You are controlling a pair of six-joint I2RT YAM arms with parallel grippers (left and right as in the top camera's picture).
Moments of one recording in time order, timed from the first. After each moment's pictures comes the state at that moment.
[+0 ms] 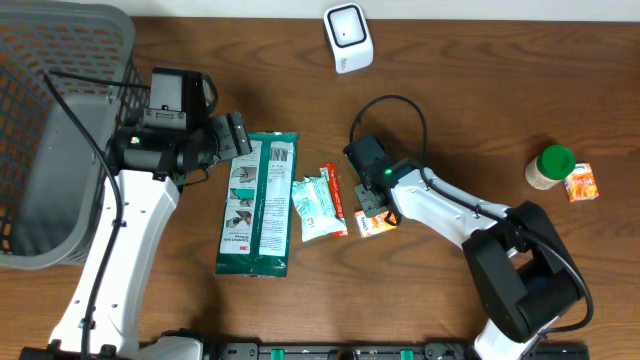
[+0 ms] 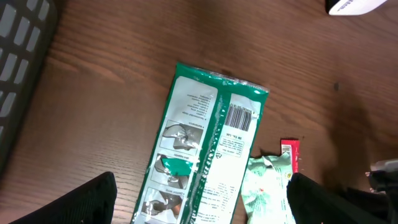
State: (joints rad) left arm -0.12 1.42 1.30 -0.91 0.04 -0.38; right arm 0.58 1.86 1.06 -0.55 0.25 0.19
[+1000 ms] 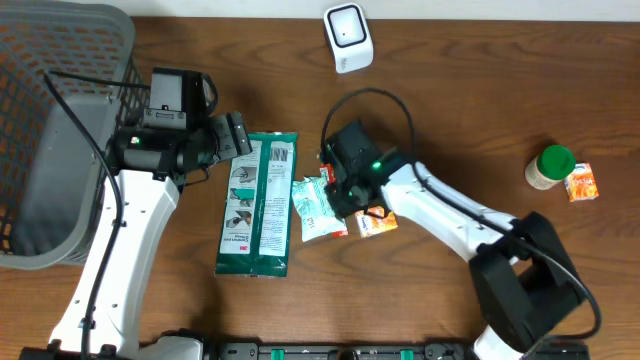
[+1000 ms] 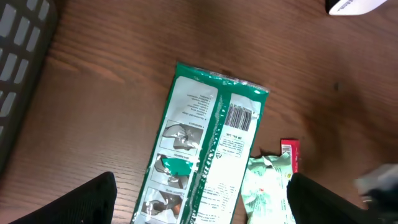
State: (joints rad) left arm -0.12 1.42 1.30 -0.91 0.04 -0.38; right arm 0.65 1.83 1.19 -0.64 -0.11 0.18
